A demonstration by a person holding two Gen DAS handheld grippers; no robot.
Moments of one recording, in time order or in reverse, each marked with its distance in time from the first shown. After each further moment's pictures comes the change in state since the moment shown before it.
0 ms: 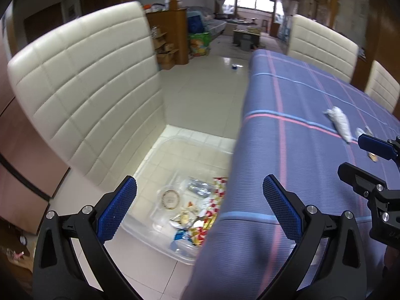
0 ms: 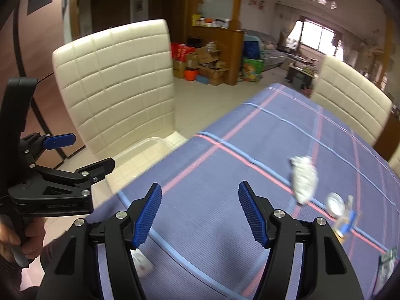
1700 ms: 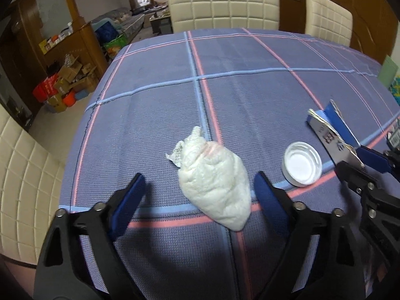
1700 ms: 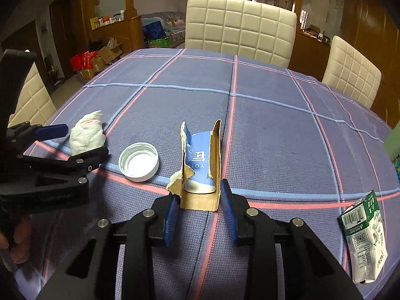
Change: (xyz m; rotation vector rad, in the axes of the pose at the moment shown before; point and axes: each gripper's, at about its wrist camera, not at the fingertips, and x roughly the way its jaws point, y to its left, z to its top) left arm 0.112 -0.258 0.077 0.405 0.091 -0.210; right arm 0.022 -0.214 -0.071 0.358 0.104 -0.294
